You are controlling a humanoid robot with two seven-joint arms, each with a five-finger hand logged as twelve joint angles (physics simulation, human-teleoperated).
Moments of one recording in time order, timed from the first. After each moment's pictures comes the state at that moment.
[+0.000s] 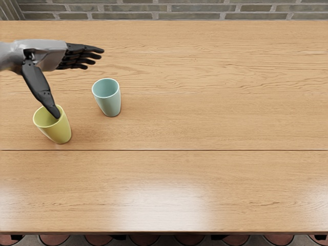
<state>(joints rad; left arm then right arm) -1.21 1.06 -0.39 -1.49 0.51 -0.61 0.15 -0.09 0.00 0.14 0.16 -0.21 0.22 -0.33</state>
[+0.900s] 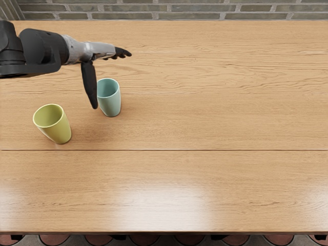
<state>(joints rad) -1.31 0.63 -0.38 -1.44 0.94 -0.42 0.61 -0.07 0.00 0.14 0.13 -0.21 0.22 -0.33</state>
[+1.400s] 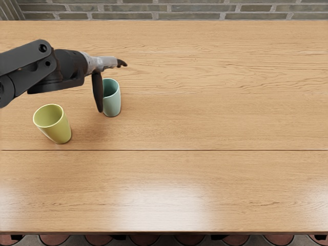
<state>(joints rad) -1.27 0.45 -0.28 -1.21 1.09 -0.31 0.61 -0.07 0.00 0.14 0.13 -0.21 0.22 -0.33</state>
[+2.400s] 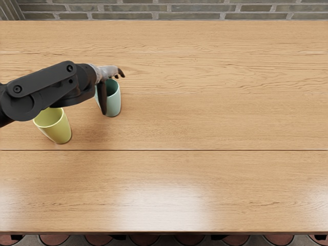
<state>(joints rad) -1.22 0.33 -0.22 -1.06 1.19 -0.22 0.61 -0.07 0.00 0.14 0.12 -0.21 0.22 -0.33</state>
